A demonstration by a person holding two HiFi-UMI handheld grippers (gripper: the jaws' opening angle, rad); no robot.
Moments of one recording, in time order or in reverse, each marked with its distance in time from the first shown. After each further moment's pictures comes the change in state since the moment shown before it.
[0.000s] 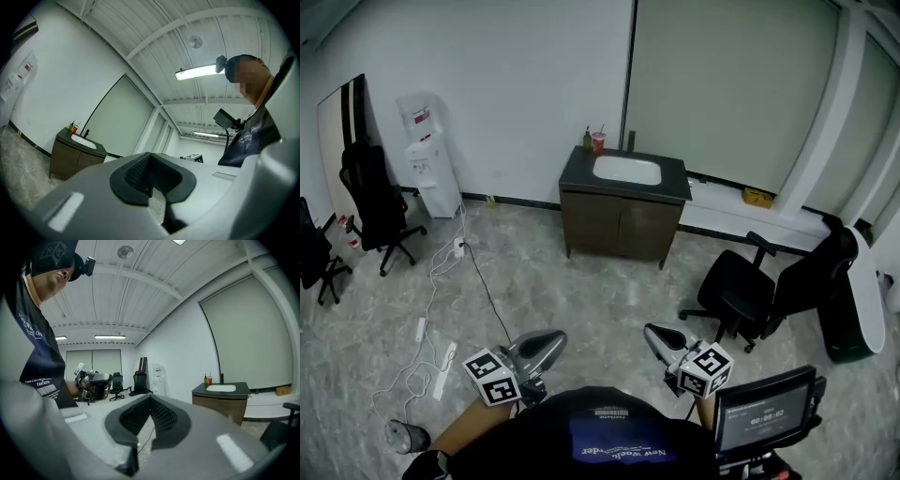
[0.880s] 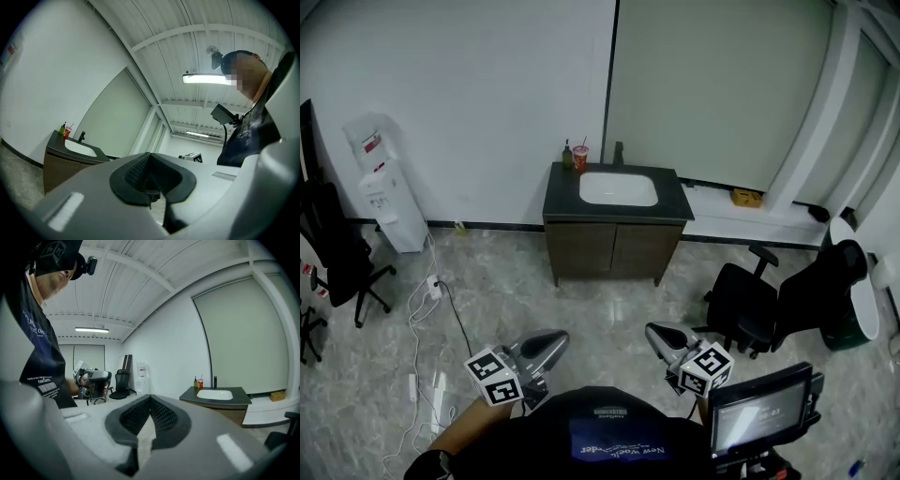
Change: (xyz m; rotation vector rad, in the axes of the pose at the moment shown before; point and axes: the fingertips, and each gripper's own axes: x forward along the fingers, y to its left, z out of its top) left arm 0.086 0.261 0.095 -0.011 0.053 -0.168; right arm 0.222 -0.140 0.042 0.004 0.022 -0.170
